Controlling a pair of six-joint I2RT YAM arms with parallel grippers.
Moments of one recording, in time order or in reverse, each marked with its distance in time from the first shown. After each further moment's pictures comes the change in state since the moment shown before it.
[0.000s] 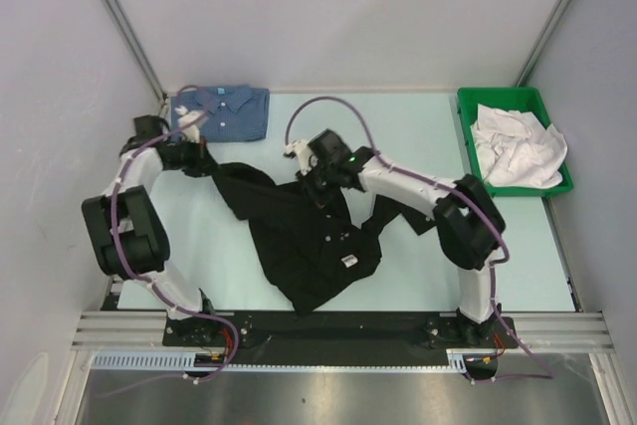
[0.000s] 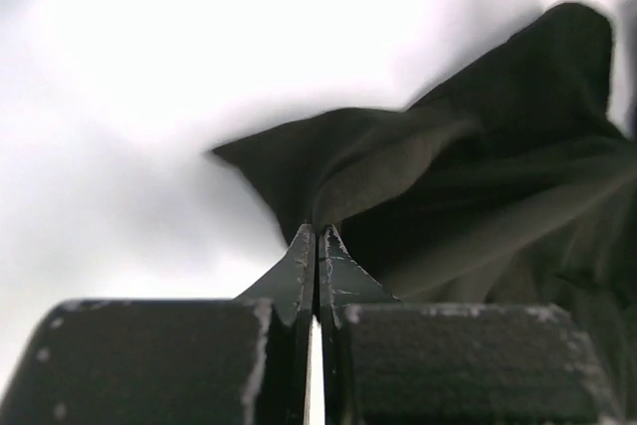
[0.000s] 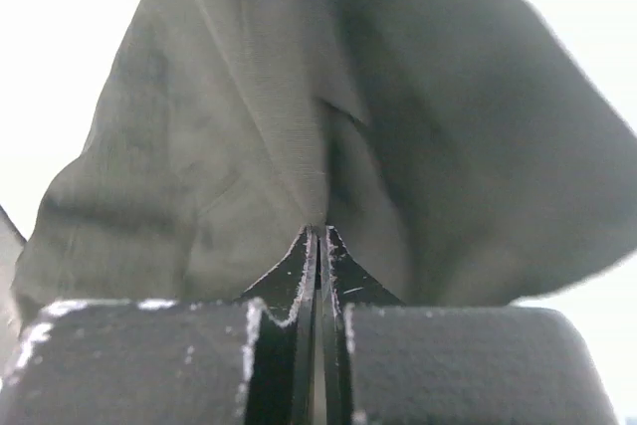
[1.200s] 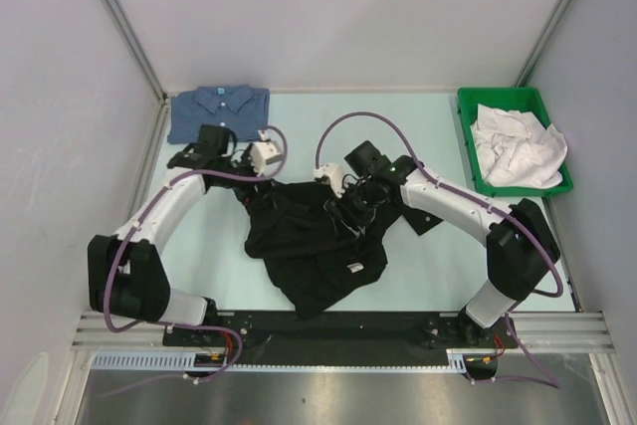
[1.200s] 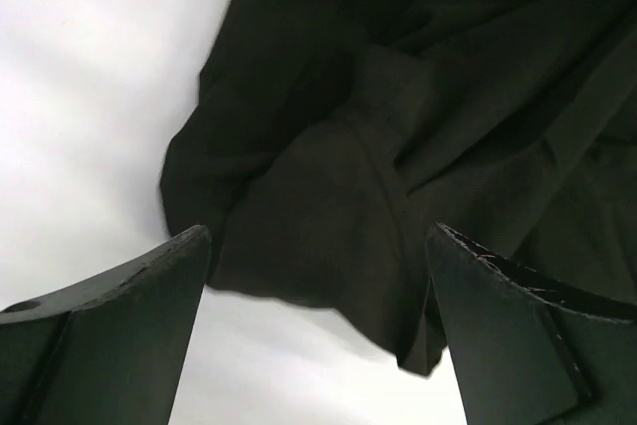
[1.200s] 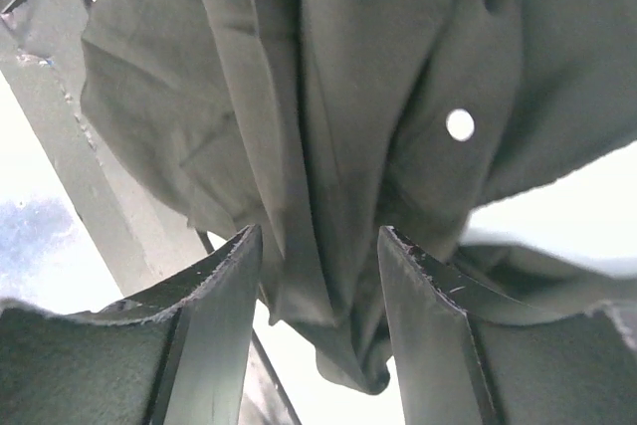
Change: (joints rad) left arm -0.352 -0.311 -0.141 -0.171 -0.057 0.310; right arm -0.094 -0.351 -0.286 -0.243 -0.220 -0.200
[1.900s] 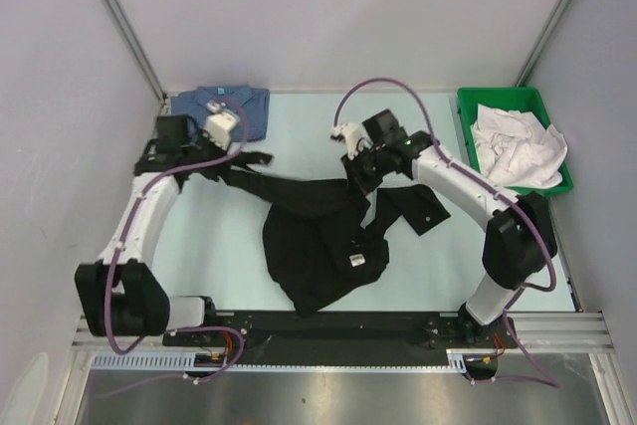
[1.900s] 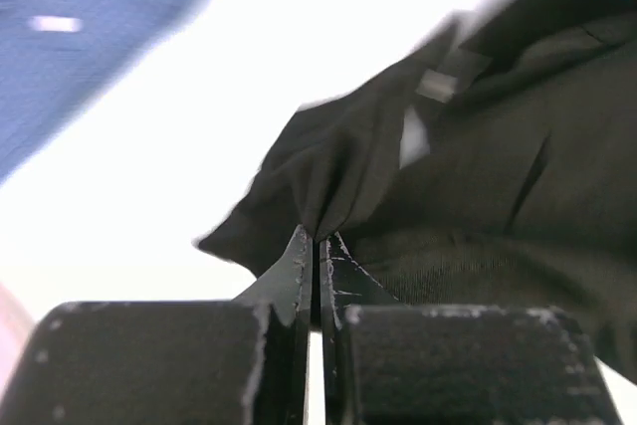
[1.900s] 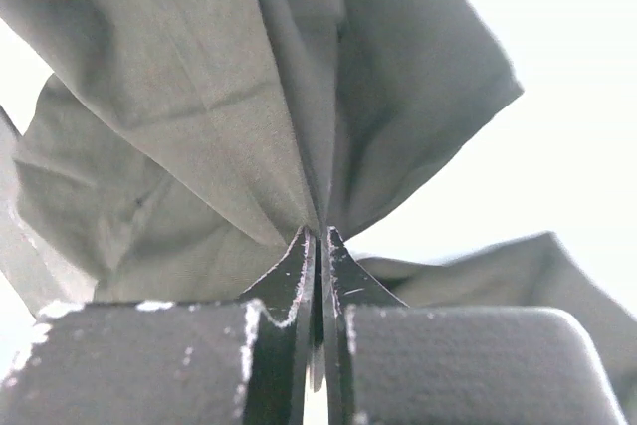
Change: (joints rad) left arm 0.061 -0.063 0.005 0.164 -0.313 -0.179; right arm -0.108 0.060 0.110 0.065 0.098 0.046
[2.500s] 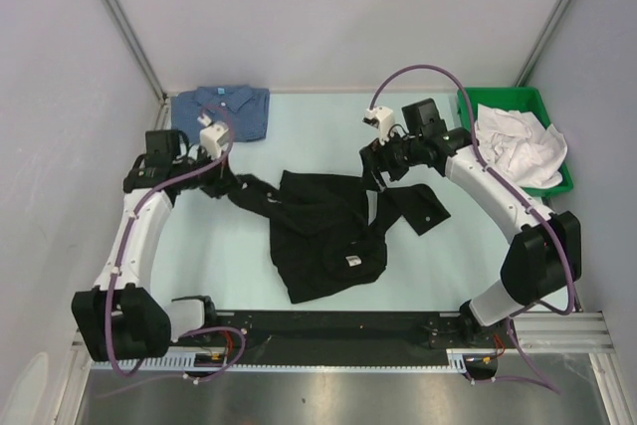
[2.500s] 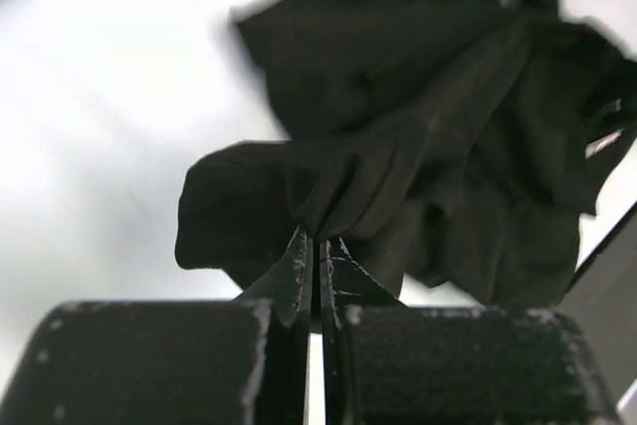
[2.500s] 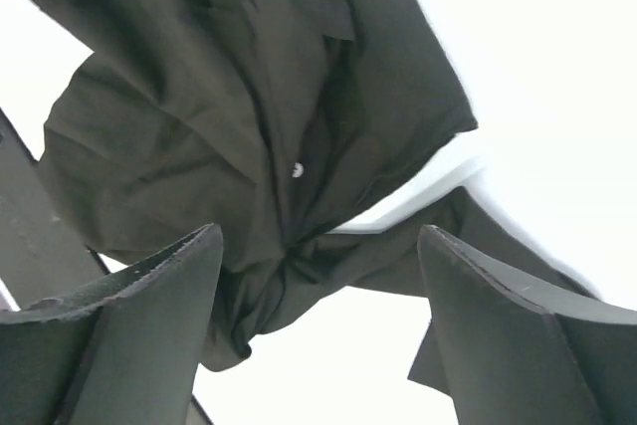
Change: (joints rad) left arm 0.169 -0.158 -0.098 -0.146 0.351 -0.119; right arm -0.201 -0.136 -0.008 -0.001 -0.109 -0.047
